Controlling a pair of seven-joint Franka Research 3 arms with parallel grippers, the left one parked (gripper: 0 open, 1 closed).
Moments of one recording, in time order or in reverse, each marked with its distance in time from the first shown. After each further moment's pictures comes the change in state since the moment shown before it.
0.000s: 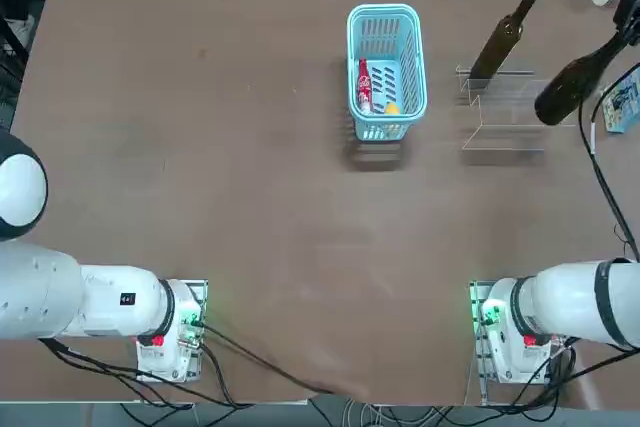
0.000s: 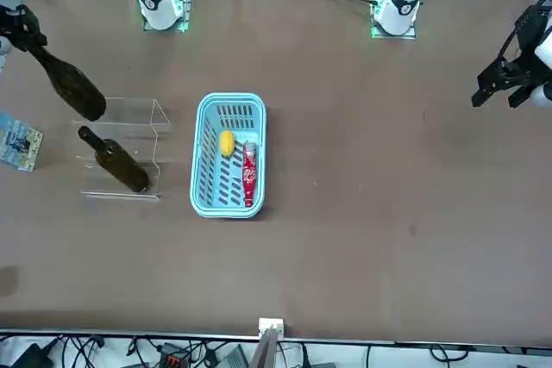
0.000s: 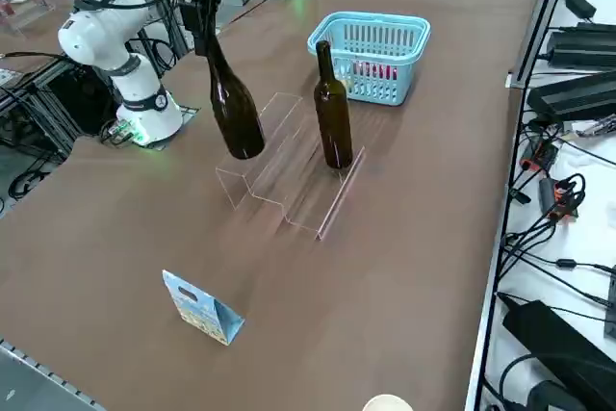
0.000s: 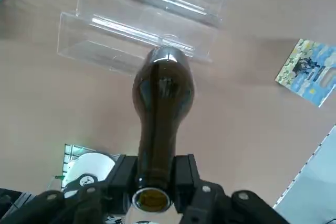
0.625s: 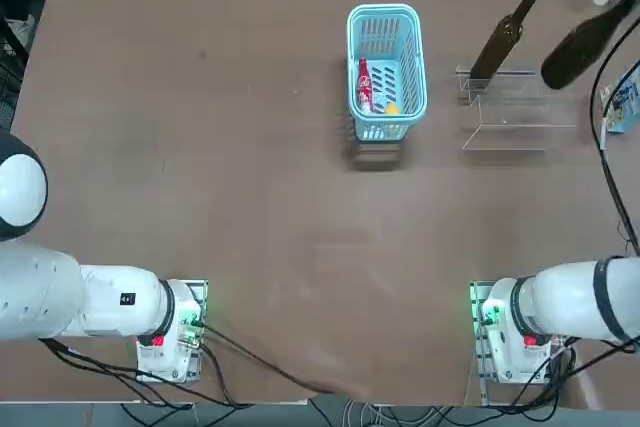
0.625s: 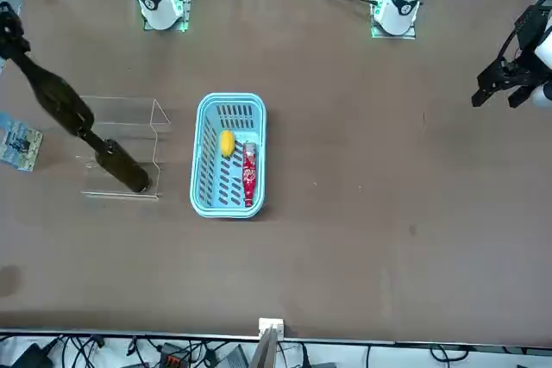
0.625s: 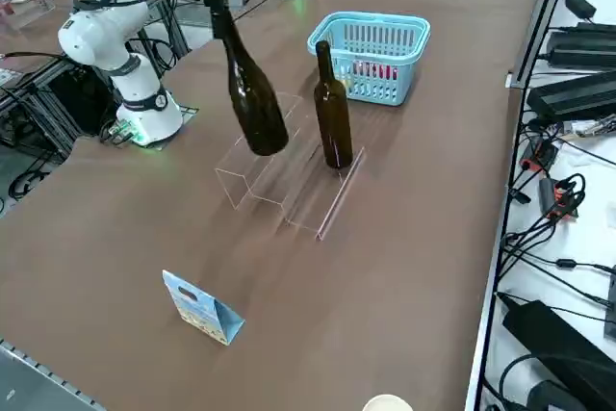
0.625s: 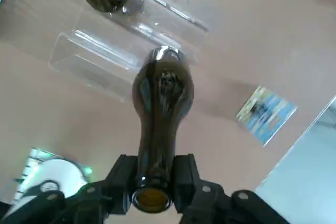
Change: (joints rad) arm 0.001 0.122 0.015 0.217 -0.028 0.014 -0.207
